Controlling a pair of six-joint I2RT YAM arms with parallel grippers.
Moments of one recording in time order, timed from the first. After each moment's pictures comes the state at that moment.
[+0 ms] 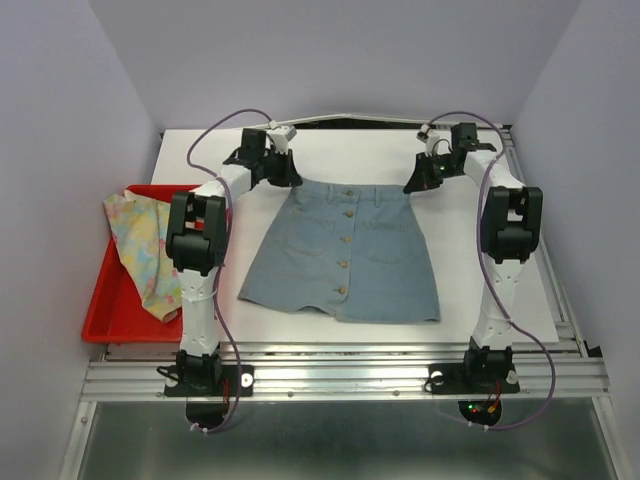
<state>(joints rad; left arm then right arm) -0.22 2.22 1.67 -0.19 0.52 -0.03 0.00 2.30 1.90 -0.69 -0.74 -0.33</state>
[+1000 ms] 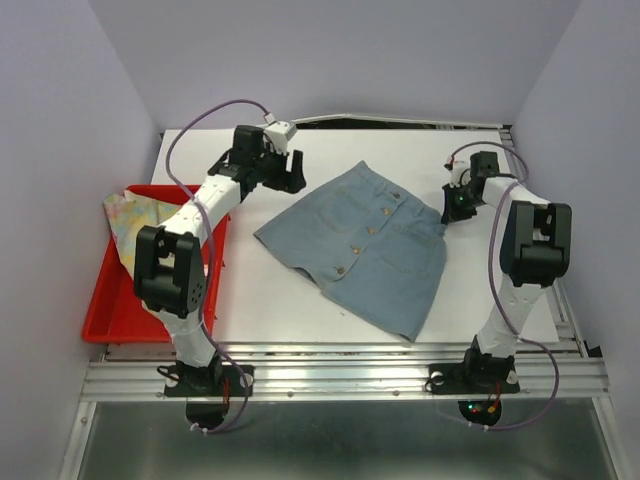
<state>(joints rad) -0.24 1.82 1.47 -0.29 0.37 -0.02 -0.10 2.04 1.46 -0.53 -0.28 -0.21</state>
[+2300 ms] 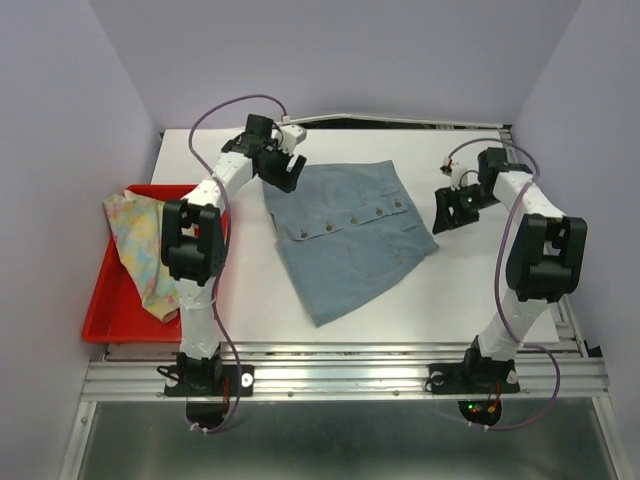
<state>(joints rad) -0.26 2.20 1.85 -0.60 0.23 0.30 -0.11 1.85 1.36 -0.90 -0.52 -0.42</state>
